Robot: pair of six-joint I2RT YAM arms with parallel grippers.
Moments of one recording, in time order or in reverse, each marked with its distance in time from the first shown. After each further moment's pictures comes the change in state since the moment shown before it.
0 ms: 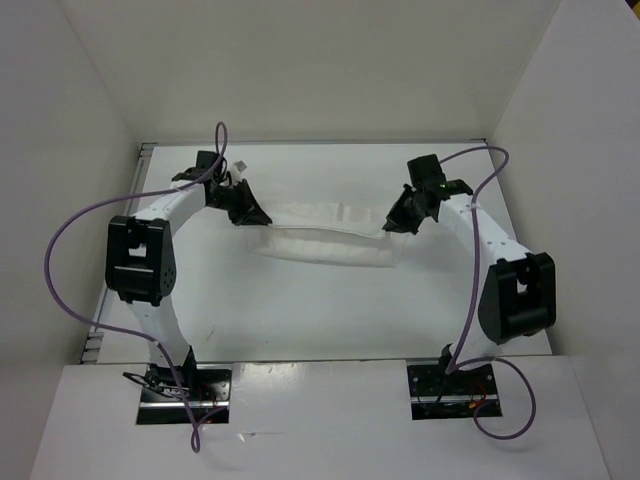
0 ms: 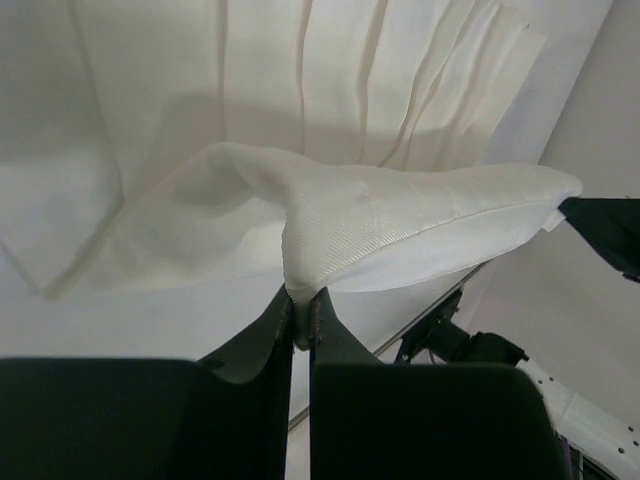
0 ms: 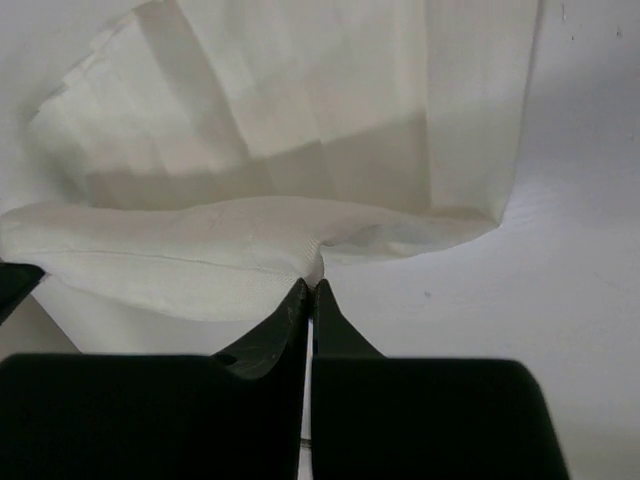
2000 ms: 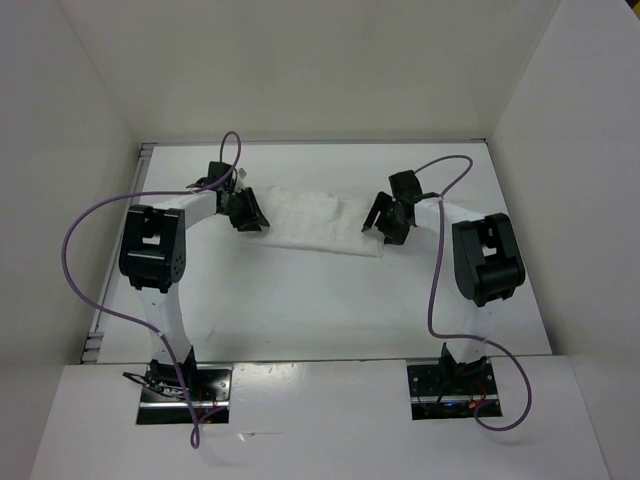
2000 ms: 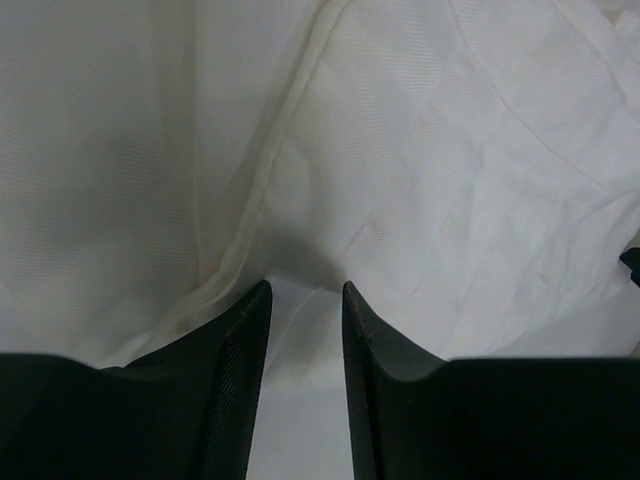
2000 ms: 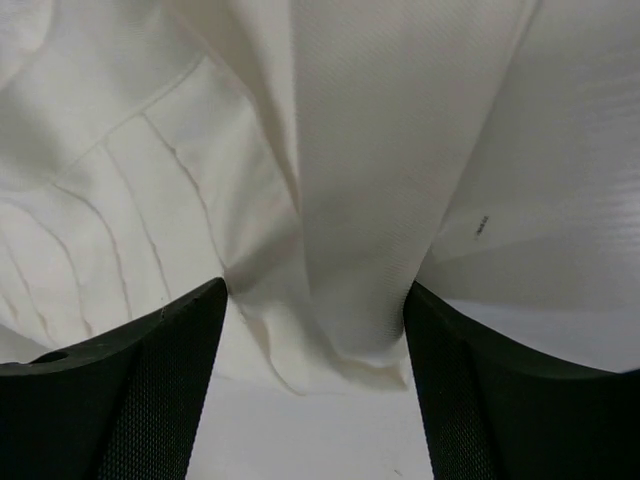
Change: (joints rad) left arm -0.022 0.156 -0.021 0.230 -0.276 0.022; right arm 0.021 0.304 -0.085 0.366 0.016 -0.115
